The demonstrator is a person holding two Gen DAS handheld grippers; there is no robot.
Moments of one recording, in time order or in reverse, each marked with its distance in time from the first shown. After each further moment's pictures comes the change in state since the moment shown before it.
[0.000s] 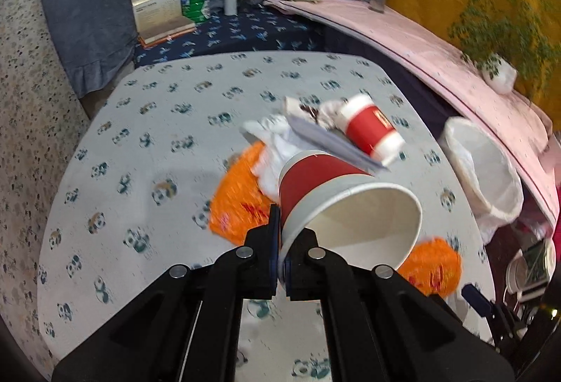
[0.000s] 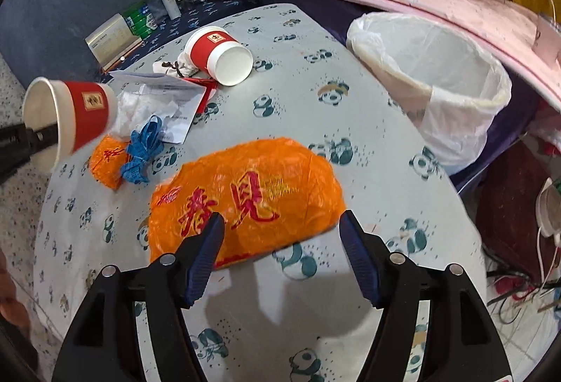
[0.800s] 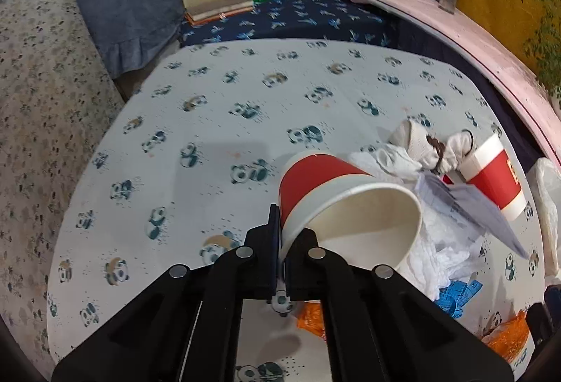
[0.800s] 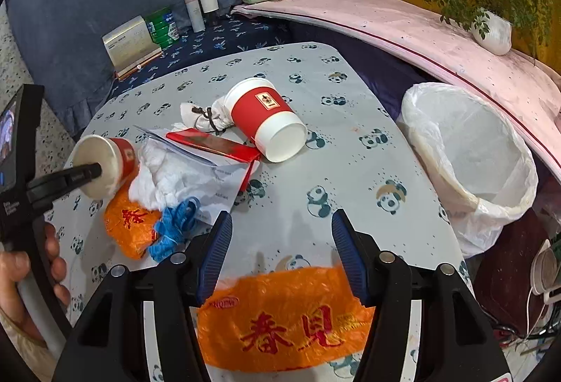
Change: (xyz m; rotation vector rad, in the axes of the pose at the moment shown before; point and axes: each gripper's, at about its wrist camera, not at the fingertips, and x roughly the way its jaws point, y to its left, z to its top) left arm 0.087 0.080 0.050 -0.128 0.035 0.196; right arm 0.009 0.057 0.072 -0.131 -0.093 -0.021
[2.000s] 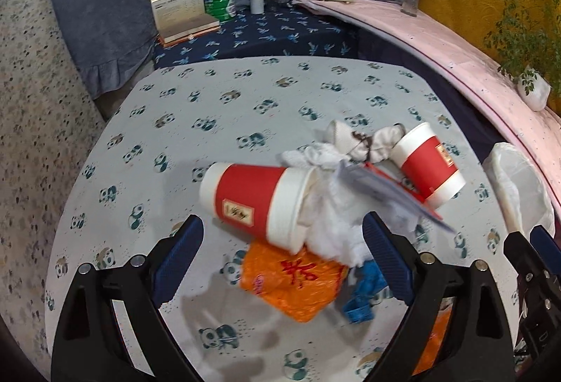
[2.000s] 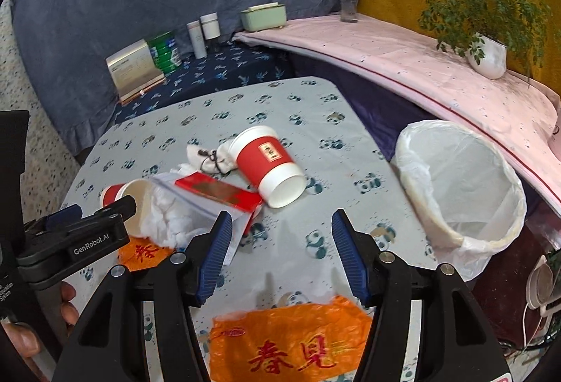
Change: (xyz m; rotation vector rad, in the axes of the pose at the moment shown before) left arm -0.043 -0.037 -0.016 0.074 -0.036 -0.088; right arm -0.019 0.007 0.027 -0.010 -0.094 0.003
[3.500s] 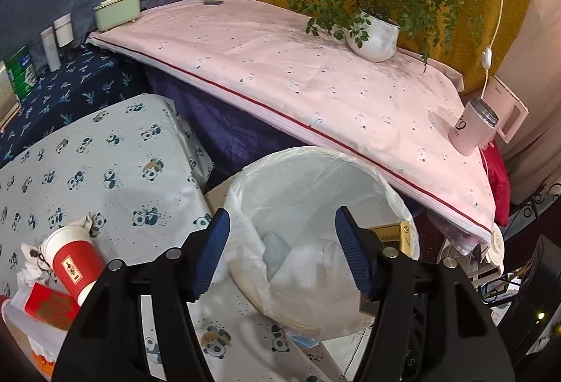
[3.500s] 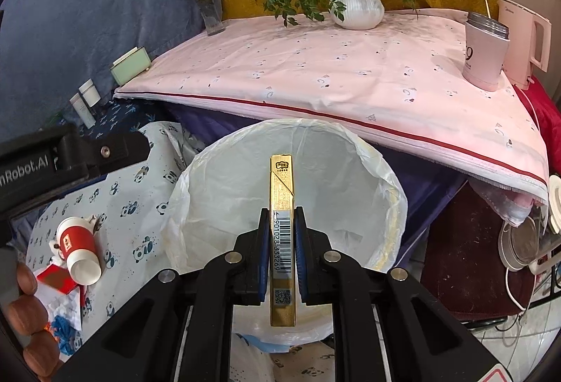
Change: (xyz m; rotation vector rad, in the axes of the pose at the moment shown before) left arm -0.004 -0.328 0.052 0.346 0.017 -0.503; right arm 0.019 -0.254 0.017 0.356 -0.051 -0.207
